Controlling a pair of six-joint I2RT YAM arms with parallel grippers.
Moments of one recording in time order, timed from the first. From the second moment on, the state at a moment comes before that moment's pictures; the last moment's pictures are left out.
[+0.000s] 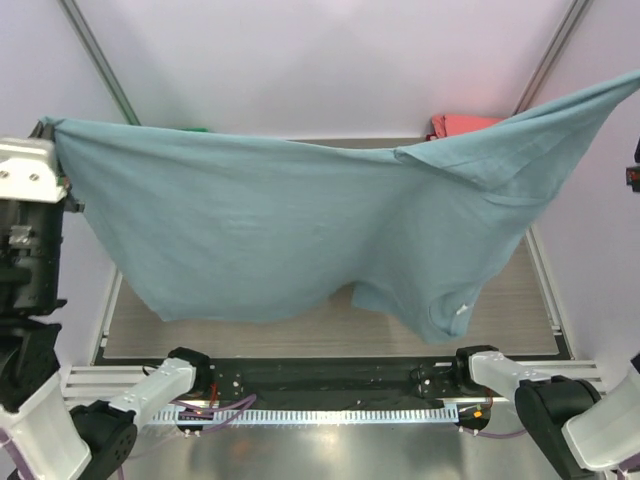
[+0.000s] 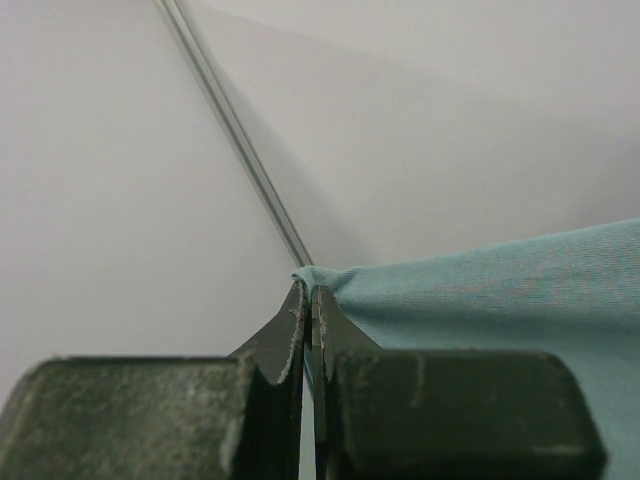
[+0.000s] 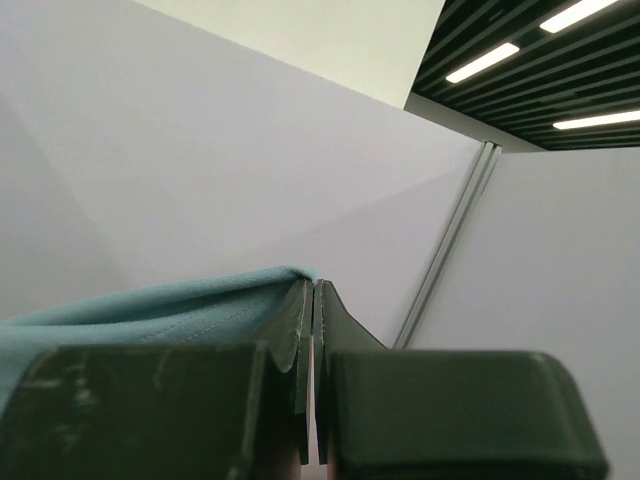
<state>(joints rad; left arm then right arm) -0.30 0.95 2.05 -0.67 -0.26 0.58 0.09 1.12 2.45 -0.69 -0.09 -0.38</state>
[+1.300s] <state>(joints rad) -0.22 0.90 2.06 -0.61 -0.19 0.54 0.08 1.11 2.55 -0.56 -0.12 -0.39</state>
